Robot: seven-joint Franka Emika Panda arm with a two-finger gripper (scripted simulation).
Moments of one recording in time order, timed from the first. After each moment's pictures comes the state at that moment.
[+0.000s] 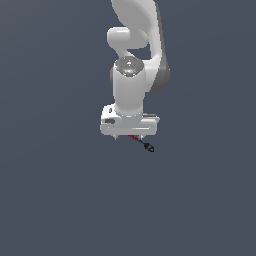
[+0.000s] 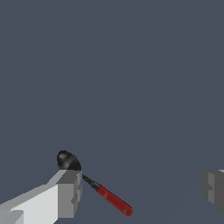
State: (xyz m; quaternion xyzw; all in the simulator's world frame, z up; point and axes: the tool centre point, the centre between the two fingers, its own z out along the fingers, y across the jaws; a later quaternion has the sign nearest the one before) arm 0.010 0.002 0.175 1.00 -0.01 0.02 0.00
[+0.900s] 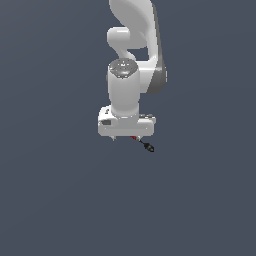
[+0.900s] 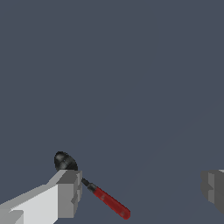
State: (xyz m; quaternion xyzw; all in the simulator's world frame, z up) arm 0.011 -0.006 0.171 1.00 -0.01 0.02 -0.01
